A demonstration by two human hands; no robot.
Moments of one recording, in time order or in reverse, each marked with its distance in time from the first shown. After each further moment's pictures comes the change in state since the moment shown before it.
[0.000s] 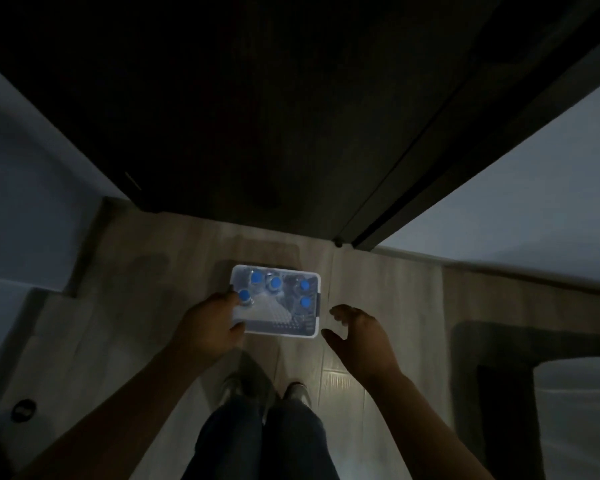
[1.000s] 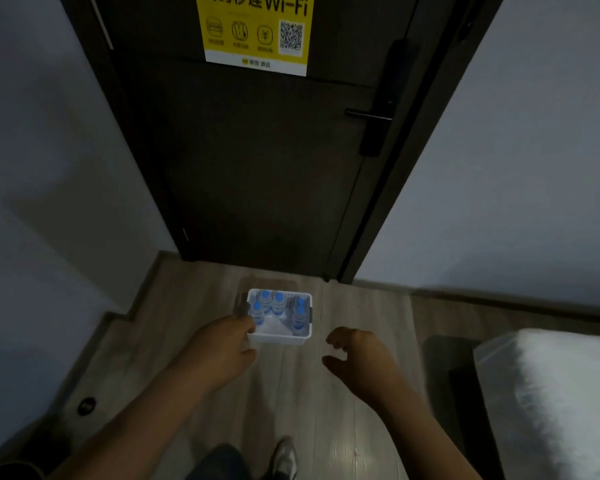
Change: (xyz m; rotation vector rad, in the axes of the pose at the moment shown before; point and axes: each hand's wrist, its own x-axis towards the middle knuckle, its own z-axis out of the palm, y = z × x) left_hand -0.363 0.140 -0.094 0.191 0.089 0.145; right_hand -0.366 -0.061 -0.091 -0.108 0.113 -0.147
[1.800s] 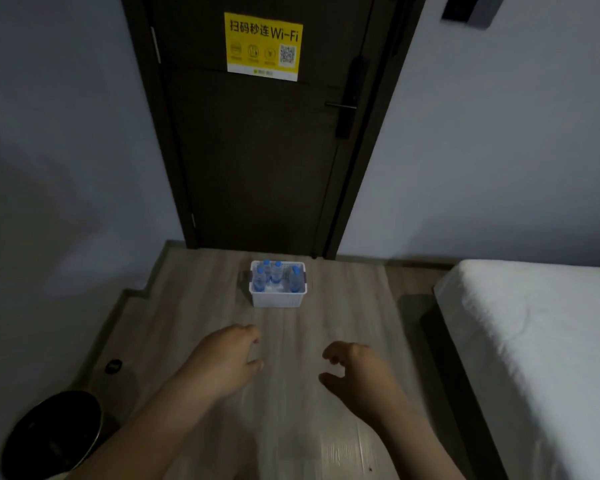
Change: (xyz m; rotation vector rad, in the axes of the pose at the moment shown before) left_hand -0.342 -0.019 0.067 0.083 -0.001 0.115; right_hand -0.342 -0.088 0.144 -0.003 0.084 0.066
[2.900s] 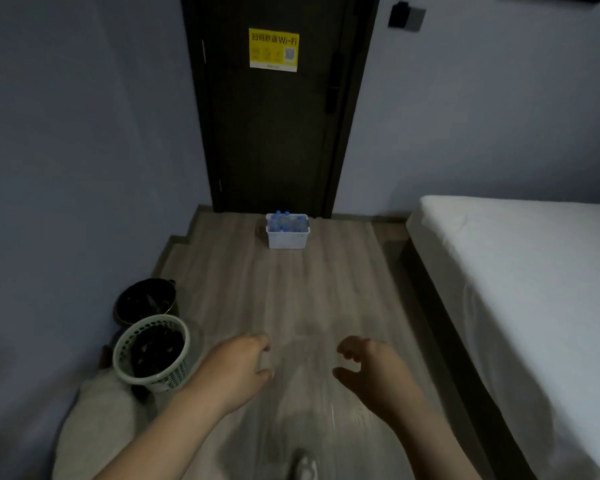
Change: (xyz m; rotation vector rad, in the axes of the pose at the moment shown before) left_hand -0.575 0.080 0.143 -0.007 0.023 0.036; right_hand -0.562 -0.044 0.165 0.004 0.115 0.003
